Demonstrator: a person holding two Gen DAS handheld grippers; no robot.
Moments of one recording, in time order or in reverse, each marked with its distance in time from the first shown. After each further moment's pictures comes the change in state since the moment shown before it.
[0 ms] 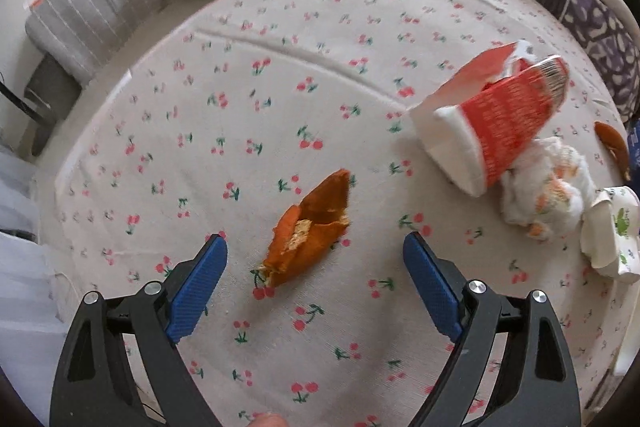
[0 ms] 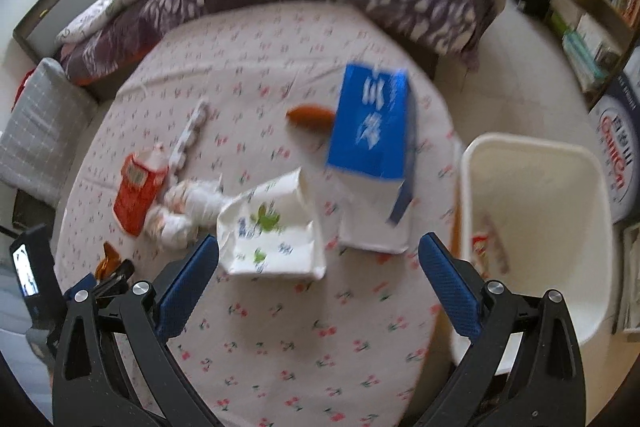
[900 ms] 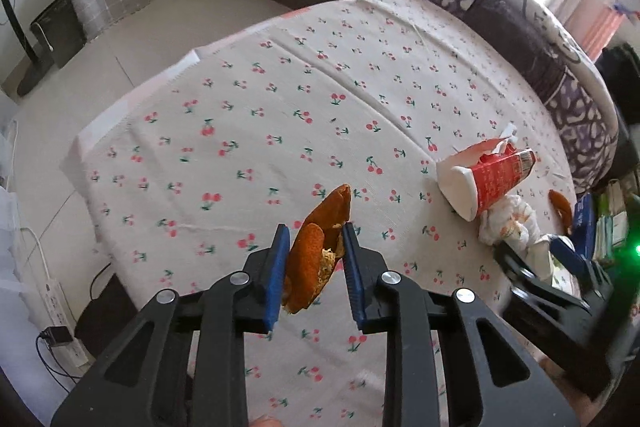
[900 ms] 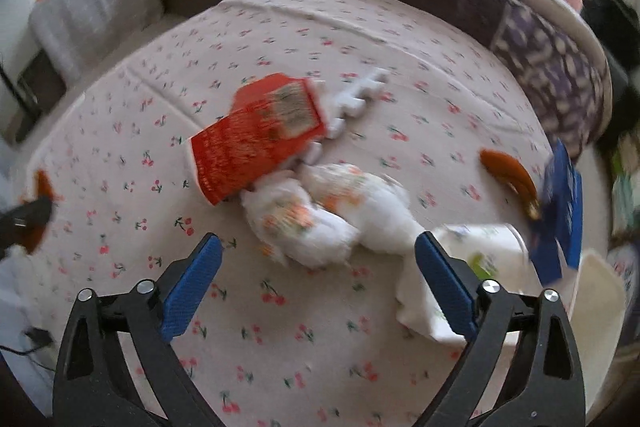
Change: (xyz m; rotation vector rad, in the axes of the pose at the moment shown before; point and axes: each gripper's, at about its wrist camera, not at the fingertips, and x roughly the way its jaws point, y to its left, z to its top) left arm -0.059 0.086 -0.011 -0.201 -0.071 -0.169; right arm 0.062 0.152 -0.031 -0.505 -0.076 -0.025
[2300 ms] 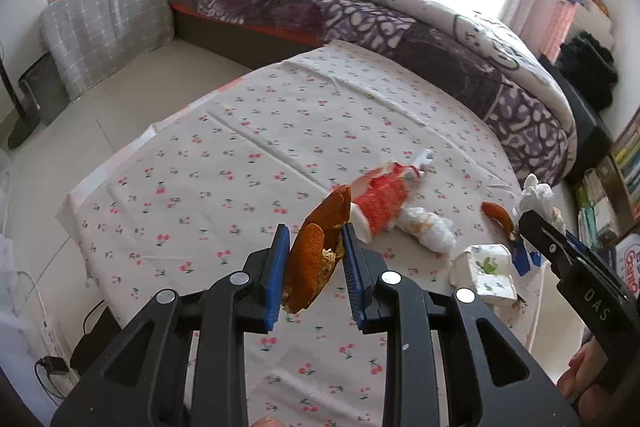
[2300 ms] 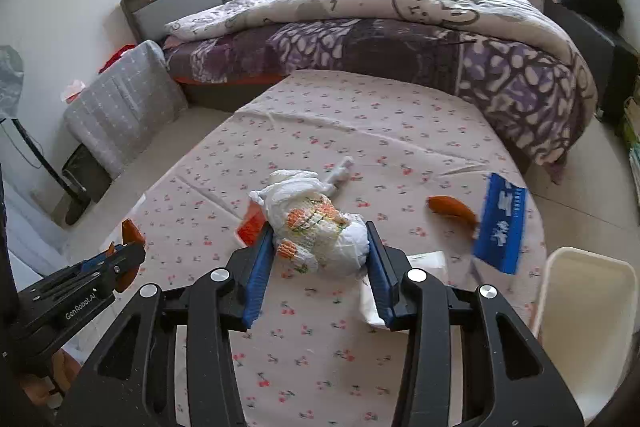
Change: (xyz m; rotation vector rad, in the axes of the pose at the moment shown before) left arm -0.059 -0.084 -0.009 0.110 -0.185 -0.055; right arm -0.108 -0.081 -0.002 0.222 -0.233 0.189
